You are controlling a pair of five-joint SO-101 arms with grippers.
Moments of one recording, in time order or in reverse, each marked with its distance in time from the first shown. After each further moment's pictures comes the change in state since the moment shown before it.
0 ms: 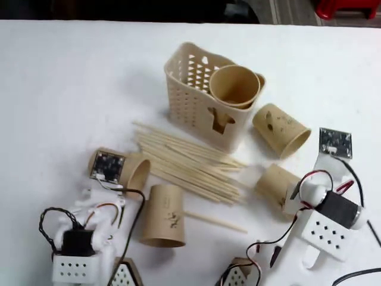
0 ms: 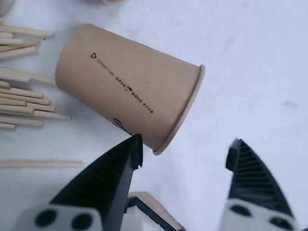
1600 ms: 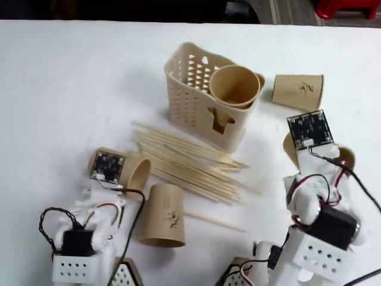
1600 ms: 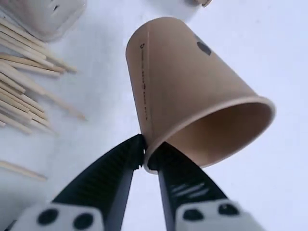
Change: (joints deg) left arm 0.0 0.0 0.0 0.0 0.0; right arm -6.5 -6.5 -11.3 -1.2 19.2
